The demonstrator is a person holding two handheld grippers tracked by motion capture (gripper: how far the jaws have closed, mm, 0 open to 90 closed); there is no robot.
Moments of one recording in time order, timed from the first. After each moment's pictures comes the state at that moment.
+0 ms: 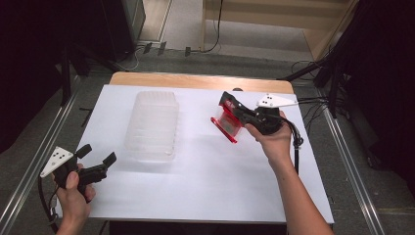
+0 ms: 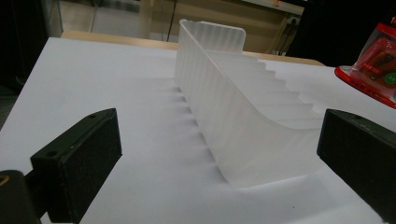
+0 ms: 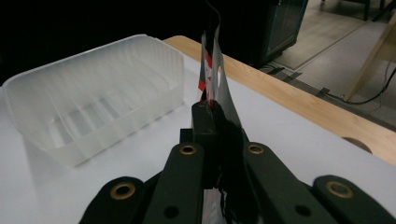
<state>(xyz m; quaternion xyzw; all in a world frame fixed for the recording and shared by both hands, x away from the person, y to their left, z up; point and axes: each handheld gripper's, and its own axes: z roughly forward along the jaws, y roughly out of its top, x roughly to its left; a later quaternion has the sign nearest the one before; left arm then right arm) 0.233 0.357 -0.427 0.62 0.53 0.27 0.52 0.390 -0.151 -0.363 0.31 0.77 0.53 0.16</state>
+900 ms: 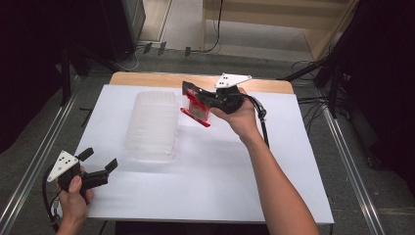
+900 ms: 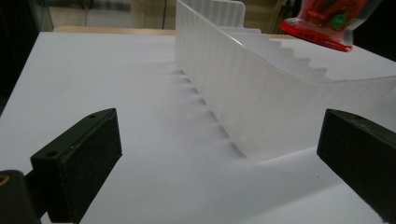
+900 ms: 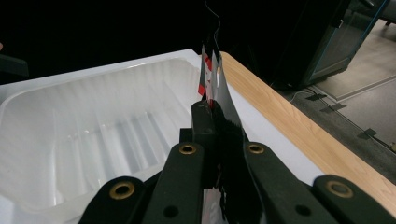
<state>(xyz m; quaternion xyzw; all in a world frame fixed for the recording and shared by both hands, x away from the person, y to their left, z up) 0.234 0.365 -0.450 0.65 0.49 0.26 0.52 0.450 -0.056 -0.352 0.20 0.81 0.54 0.13</state>
